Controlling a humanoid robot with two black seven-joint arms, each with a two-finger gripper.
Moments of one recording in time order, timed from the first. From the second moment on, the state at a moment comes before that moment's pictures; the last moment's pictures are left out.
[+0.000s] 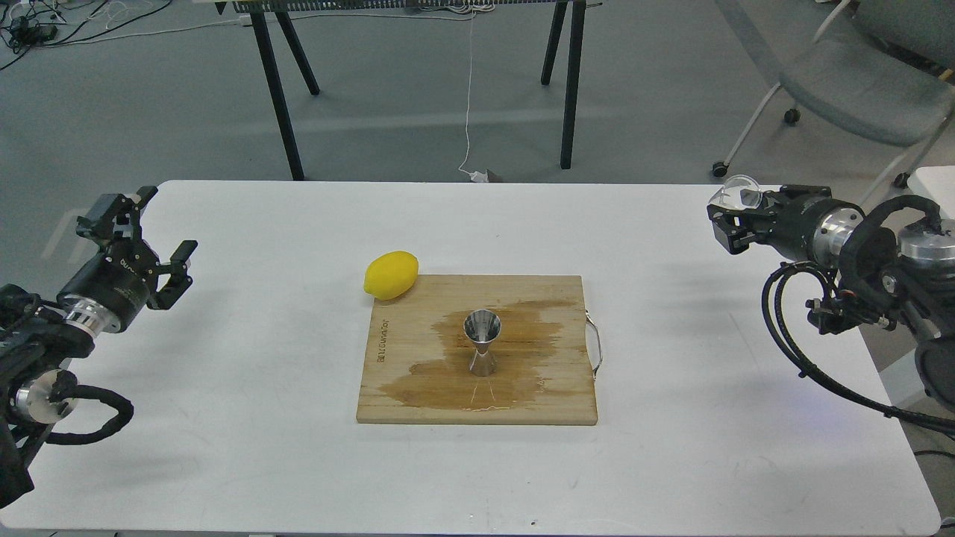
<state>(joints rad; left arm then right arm) -0.60 0.47 -0.50 -0.50 0.18 -0.49 -0.49 0.33 -0.59 1.27 1.25 0.69 -0.49 -0.24</state>
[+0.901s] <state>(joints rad) -0.60 0.47 -0.50 -0.50 0.18 -0.49 -0.49 0.26 -0.45 1.20 0.98 0.66 -0.49 -0.23</state>
